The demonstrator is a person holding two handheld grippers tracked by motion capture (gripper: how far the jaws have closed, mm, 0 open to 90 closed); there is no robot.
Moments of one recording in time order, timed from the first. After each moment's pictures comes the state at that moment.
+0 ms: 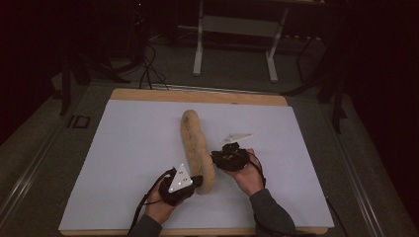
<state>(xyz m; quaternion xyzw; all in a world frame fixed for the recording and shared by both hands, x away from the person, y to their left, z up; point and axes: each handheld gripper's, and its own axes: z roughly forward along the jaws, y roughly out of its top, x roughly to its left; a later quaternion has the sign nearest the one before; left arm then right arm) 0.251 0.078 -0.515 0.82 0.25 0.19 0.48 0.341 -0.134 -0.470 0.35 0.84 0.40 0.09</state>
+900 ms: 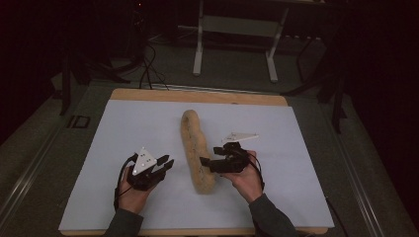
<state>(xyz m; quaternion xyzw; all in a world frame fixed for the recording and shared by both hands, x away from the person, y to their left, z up) 0.266 0.153 -0.493 0.76 0.38 0.24 0.48 0.323 -0.126 -0.450 0.36 0.81 0.45 0.05</state>
